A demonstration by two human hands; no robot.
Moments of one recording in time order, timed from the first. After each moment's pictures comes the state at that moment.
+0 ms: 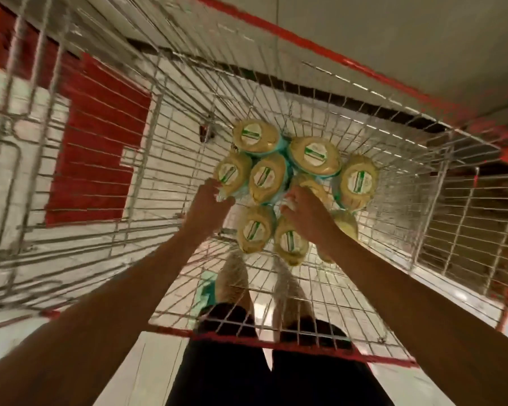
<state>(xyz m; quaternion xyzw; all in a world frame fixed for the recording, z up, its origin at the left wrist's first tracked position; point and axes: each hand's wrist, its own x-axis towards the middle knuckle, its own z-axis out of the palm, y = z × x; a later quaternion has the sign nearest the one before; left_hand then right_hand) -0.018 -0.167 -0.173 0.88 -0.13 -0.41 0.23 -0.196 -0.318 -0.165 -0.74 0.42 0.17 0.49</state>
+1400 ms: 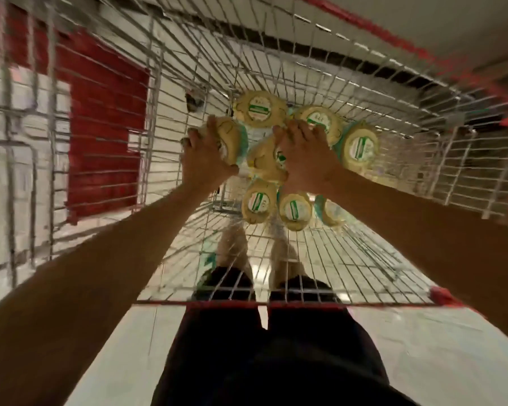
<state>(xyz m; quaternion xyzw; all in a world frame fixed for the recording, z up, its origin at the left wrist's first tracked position) 0.046 -0.191 -0.173 0.90 -0.32 -0.31 0.02 -0.126 -0.341 -0.143 -0.93 0.20 0.27 0.11</state>
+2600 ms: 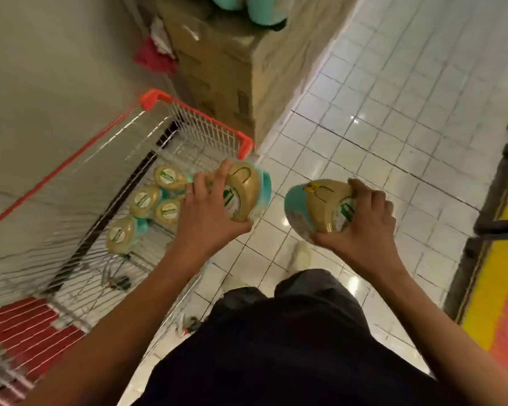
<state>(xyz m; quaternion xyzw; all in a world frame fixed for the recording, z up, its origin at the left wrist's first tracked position) -0.297 -0.073 0.147 0.47 -0.85 -0.25 0.01 -0.508 0.117 0.172 -0.36 0.89 -0.20 0.21</state>
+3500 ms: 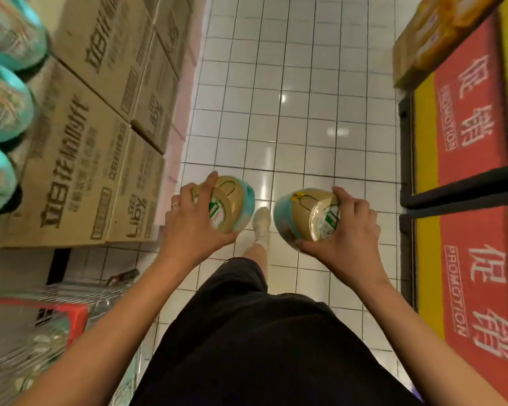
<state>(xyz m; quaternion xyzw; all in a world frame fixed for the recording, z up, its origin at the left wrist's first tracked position) -0.904 -0.058 0.112 0.27 -0.93 -0.23 -0.07 -1.019 0.199 0.138 -0.15 0.95 -0.23 0.18</state>
